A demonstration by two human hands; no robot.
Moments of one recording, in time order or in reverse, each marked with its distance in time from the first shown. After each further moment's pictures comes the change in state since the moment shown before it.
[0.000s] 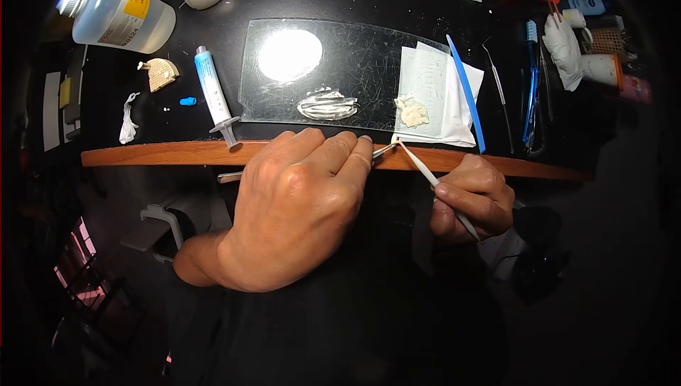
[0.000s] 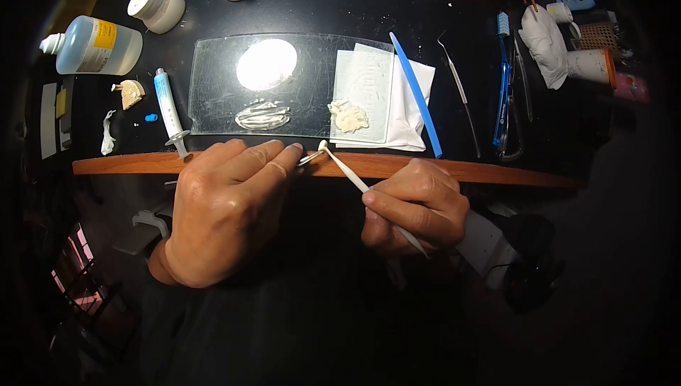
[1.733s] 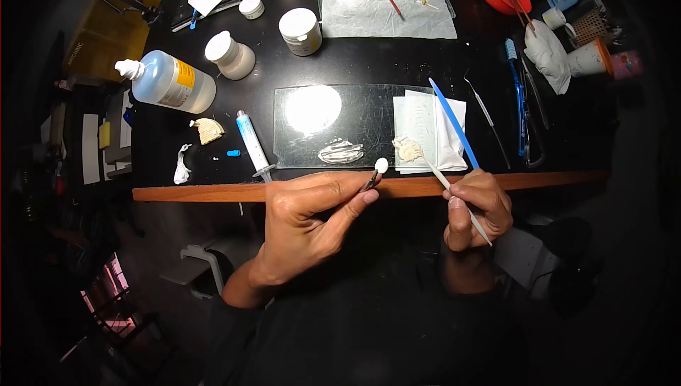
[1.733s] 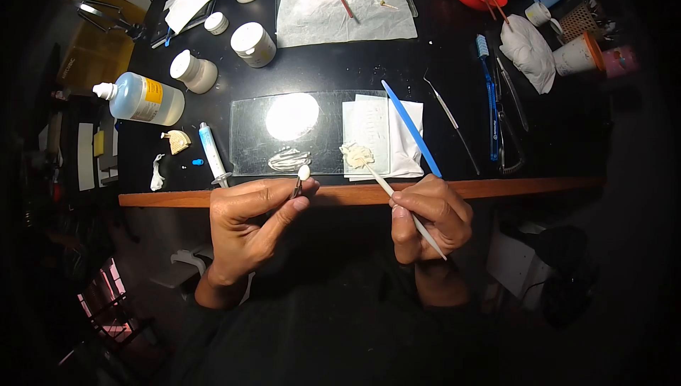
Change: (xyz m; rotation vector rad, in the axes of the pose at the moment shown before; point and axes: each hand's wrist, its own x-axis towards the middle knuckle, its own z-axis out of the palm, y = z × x) left_hand -0.005 -0.014 0.004 -0.768 0.201 -0.164; right_hand -0.007 -0.011 0.014 -0.015 0.361 0.209
